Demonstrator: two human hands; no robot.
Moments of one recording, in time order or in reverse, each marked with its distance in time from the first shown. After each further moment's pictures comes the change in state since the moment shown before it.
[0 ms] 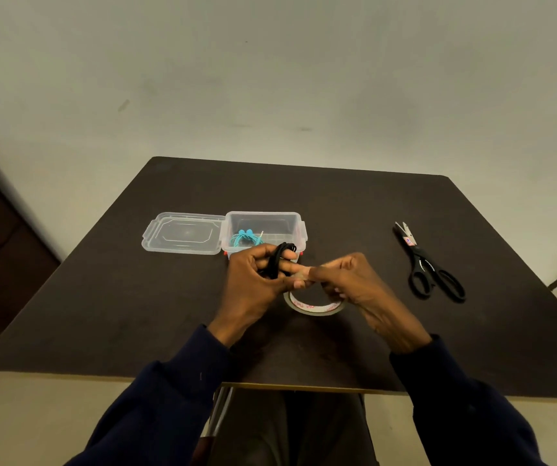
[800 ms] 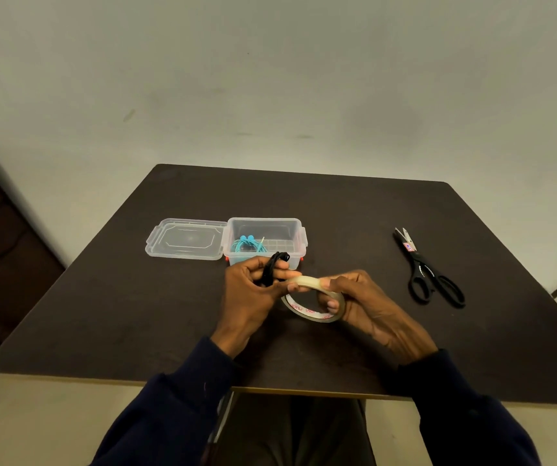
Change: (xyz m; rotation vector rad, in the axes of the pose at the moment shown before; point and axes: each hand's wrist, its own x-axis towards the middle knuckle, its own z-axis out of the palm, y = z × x) left_hand -0.008 -0.011 0.002 -0.046 0.121 -0.083; right_hand 0.000 0.030 -0.012 0.474 -0.211 0.074
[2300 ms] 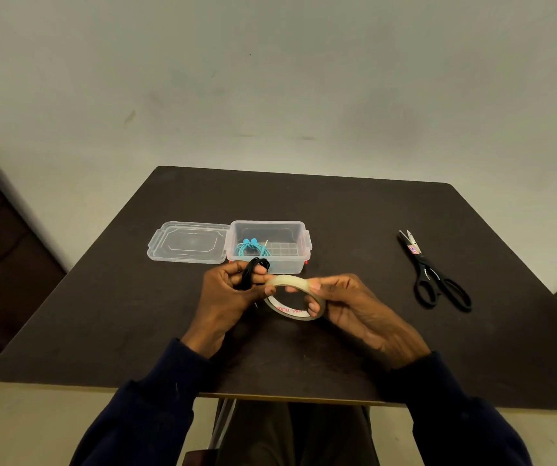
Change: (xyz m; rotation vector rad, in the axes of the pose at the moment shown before) left_hand 0.013 -0.011 -0.041 -0.057 0.021 -0.150; right_hand 0.006 0.005 0.015 0.069 -0.155 -0.034
